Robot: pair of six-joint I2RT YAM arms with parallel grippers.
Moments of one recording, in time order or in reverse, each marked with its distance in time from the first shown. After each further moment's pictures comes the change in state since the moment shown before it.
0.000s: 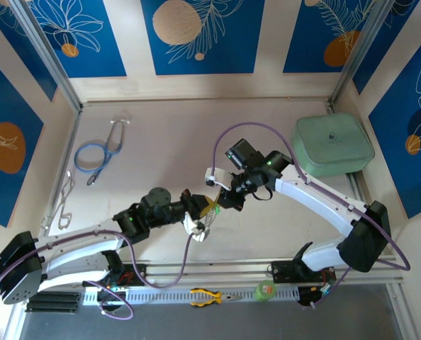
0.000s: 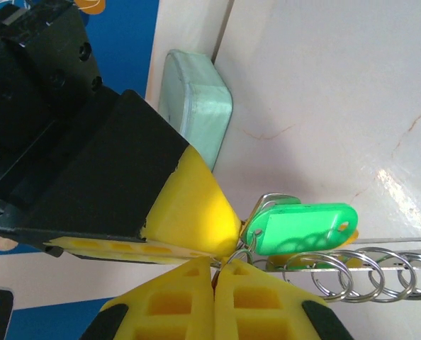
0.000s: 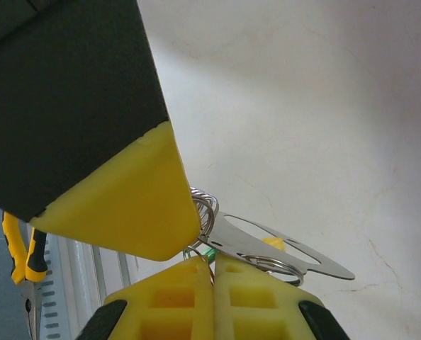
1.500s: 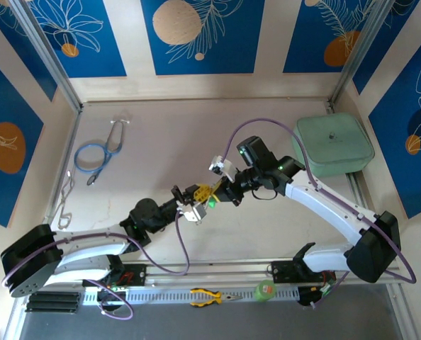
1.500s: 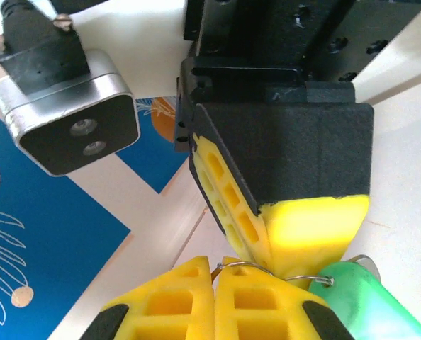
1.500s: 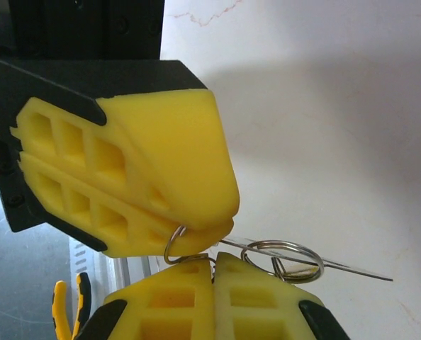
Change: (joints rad) left arm 0.000 0.092 -0.173 0.650 -0.194 -0.698; right arm -0.071 -0.095 -0.114 0.260 -0.184 0.212
